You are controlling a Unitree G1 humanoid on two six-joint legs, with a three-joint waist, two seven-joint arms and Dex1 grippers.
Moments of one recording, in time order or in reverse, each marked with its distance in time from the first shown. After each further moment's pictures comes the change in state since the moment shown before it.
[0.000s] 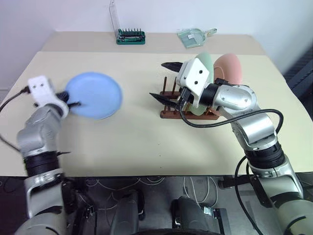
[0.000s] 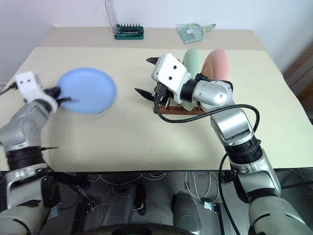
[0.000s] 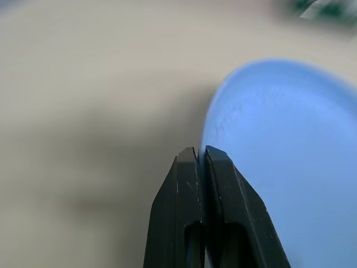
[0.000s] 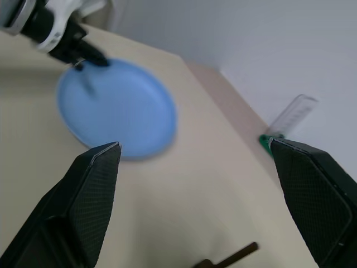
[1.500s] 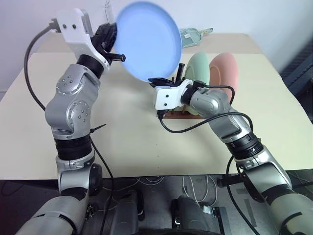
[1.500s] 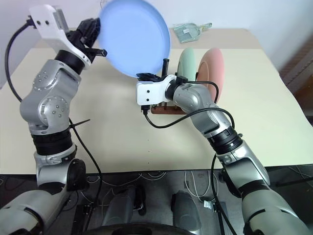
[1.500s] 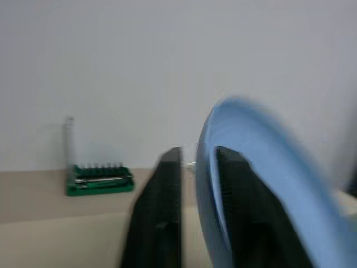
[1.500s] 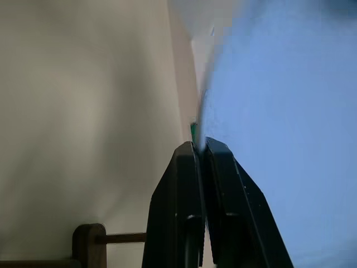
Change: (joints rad) left arm -0.161 -0.167 -0.160 -0.331 -0.152 0.007 -0.013; right arm -0.070 0.081 0.137 0.307 -0.580 -0.441 -0.122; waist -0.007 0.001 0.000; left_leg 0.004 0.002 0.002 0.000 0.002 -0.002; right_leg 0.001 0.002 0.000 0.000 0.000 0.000
